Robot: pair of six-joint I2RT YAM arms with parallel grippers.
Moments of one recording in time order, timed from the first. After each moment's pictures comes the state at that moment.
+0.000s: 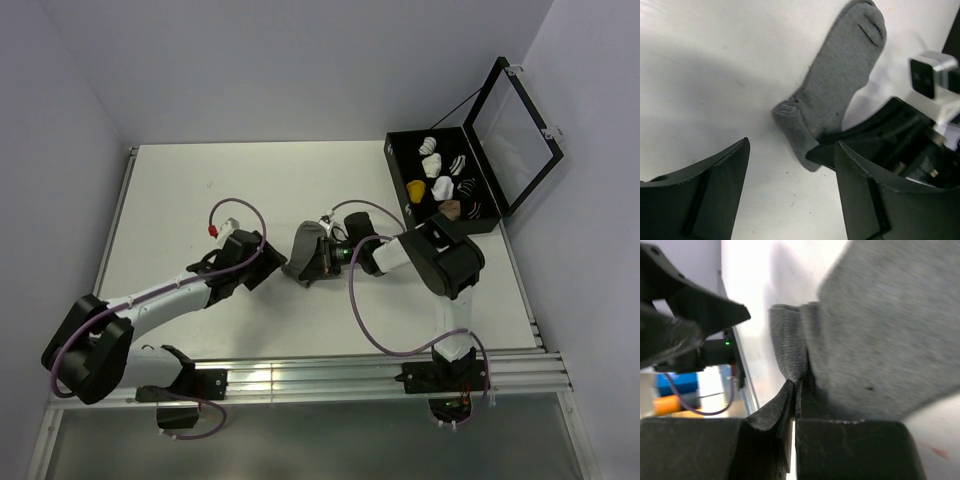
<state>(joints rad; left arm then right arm) -0.63 1.29 0.61 -0.08 -0.16 -1.19 0.54 1.98 0.81 0.55 -0.86 0.71</state>
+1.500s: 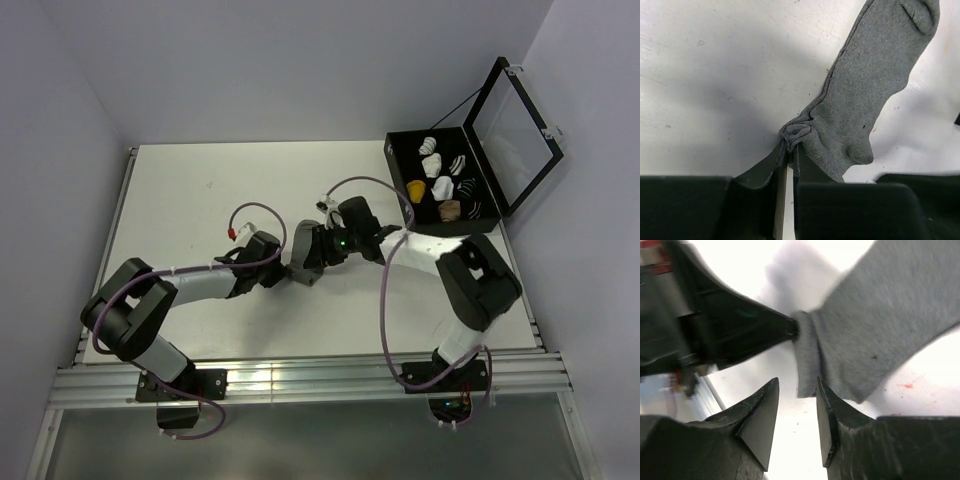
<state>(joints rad) -0.68 1.56 0.66 0.05 -0.18 -1.23 0.58 1.74 0.92 0.04 -0.57 0.43</state>
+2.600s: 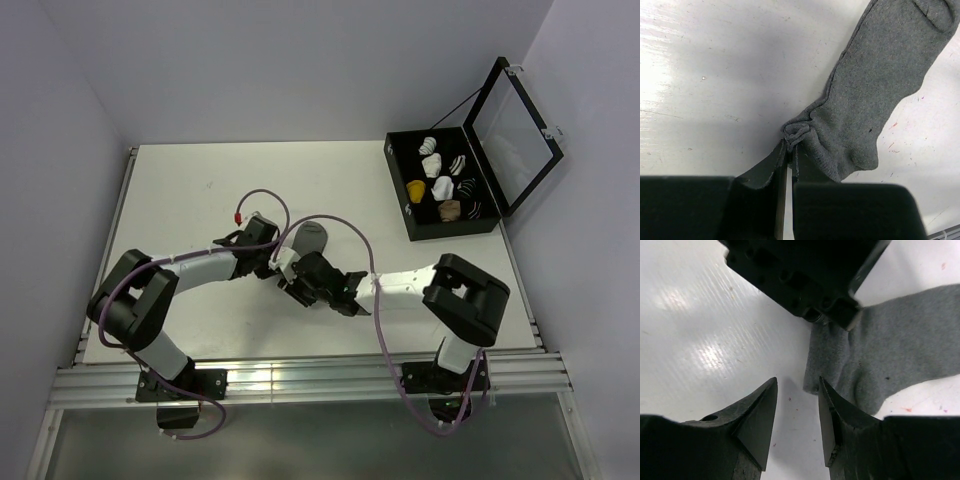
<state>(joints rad) -0.61 1.62 0.82 -0.16 -0.08 -0.98 1.04 1.66 0.79 0.21 0.12 -0.09</state>
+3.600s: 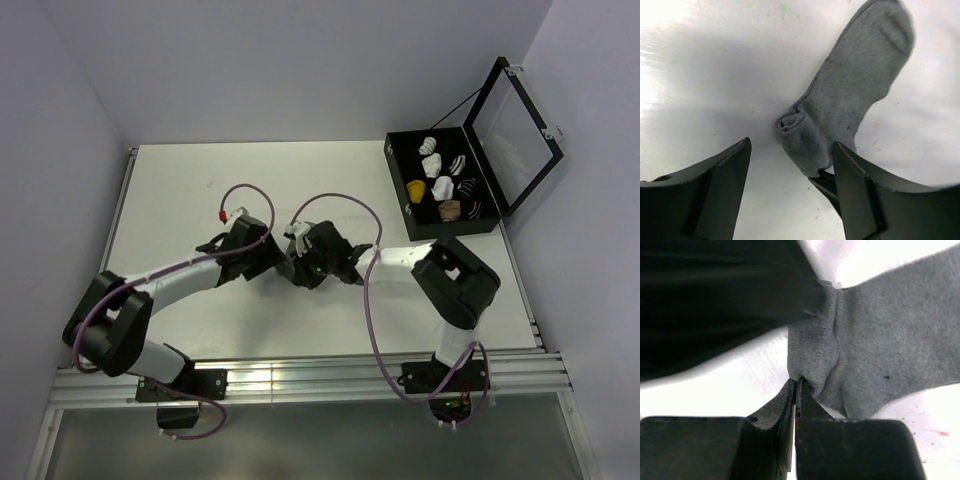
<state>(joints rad) -0.58 1.48 0.77 -0.18 -0.12 -0.99 0.84 1.78 0.91 0.12 -0.23 0.13</state>
